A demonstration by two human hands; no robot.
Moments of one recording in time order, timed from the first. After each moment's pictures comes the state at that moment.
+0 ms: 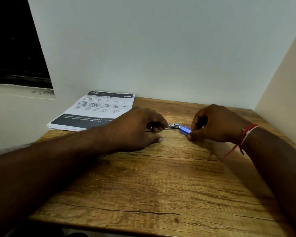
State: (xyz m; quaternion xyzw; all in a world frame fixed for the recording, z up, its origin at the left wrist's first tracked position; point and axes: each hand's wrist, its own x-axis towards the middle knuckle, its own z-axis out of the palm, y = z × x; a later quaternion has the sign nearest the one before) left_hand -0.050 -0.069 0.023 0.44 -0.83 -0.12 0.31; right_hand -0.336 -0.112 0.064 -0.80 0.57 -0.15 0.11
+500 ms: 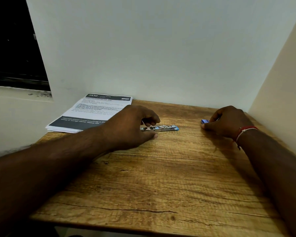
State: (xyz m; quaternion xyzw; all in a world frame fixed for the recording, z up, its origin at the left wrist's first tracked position) left_hand -0.045 -0.073 0.024 0.49 -0.80 -0.07 0.34; right_hand -0.391 -0.163 0.044 -0.66 0.72 -0.22 0.05
